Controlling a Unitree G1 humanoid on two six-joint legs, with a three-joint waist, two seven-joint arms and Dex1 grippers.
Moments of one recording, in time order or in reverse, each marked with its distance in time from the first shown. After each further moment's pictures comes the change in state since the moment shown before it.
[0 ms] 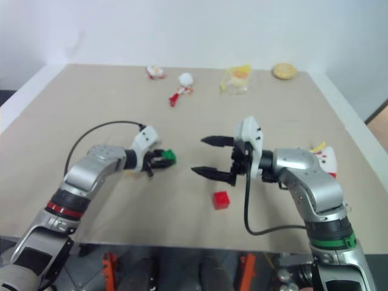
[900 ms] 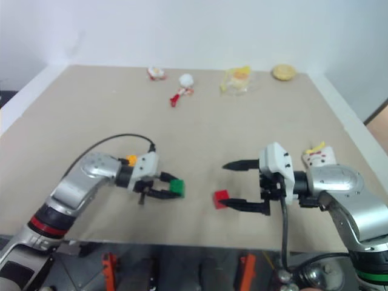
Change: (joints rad) left arm 0.149 0.117 -0.098 -0.210 -0.061 -0.309 -0.409; right arm 0.276 -0.243 -0.149 -0.157 0.028 -0.026 0.161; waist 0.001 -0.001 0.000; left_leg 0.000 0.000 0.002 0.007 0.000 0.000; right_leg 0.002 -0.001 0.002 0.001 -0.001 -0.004
